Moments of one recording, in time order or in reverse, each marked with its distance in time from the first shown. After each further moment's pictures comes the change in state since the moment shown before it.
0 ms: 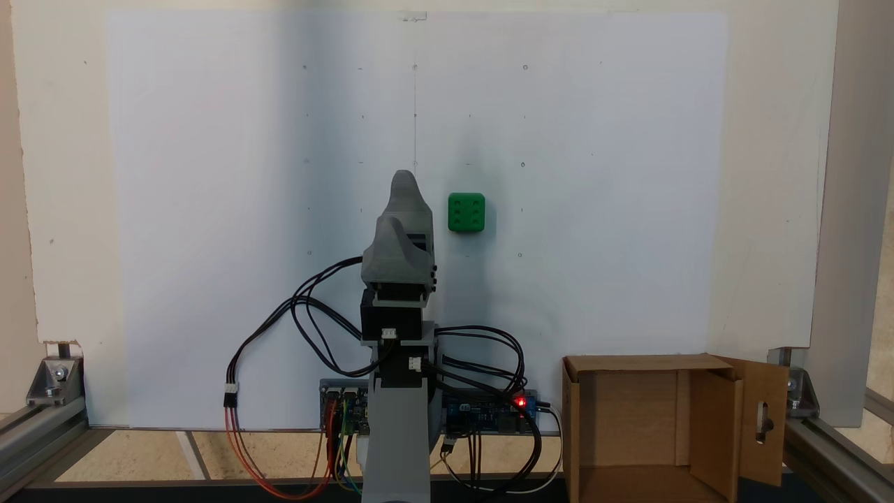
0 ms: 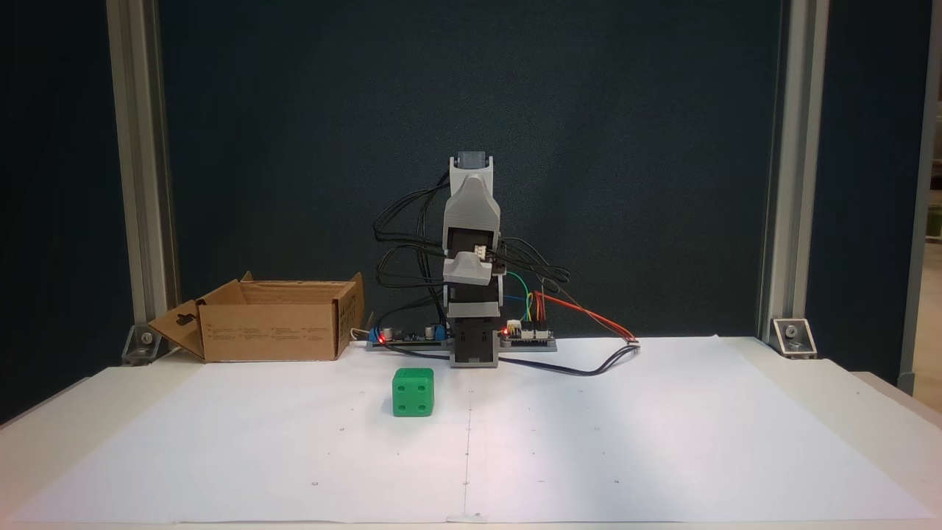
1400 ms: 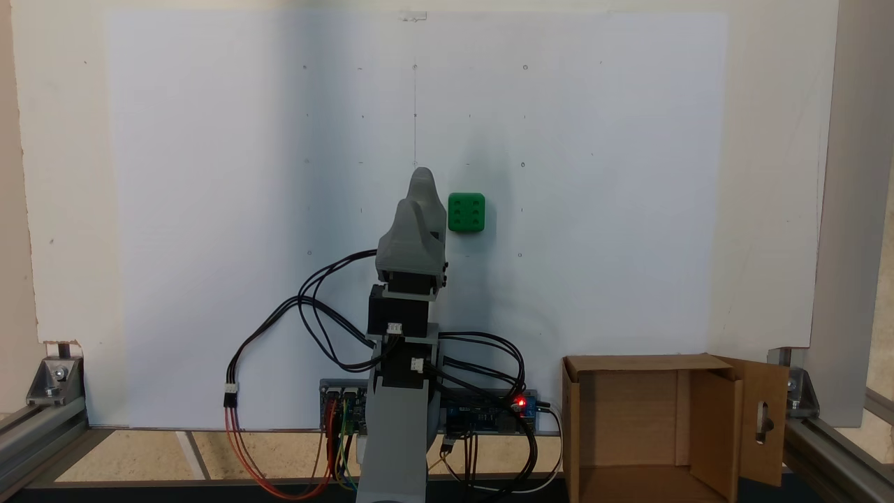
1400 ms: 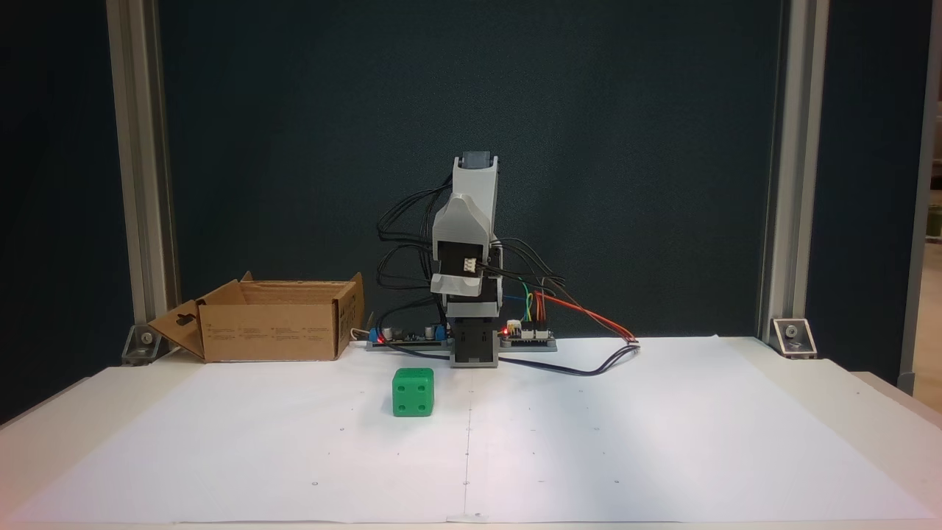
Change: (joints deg) arm 4.5 0.0 0.0 6.9 0.0
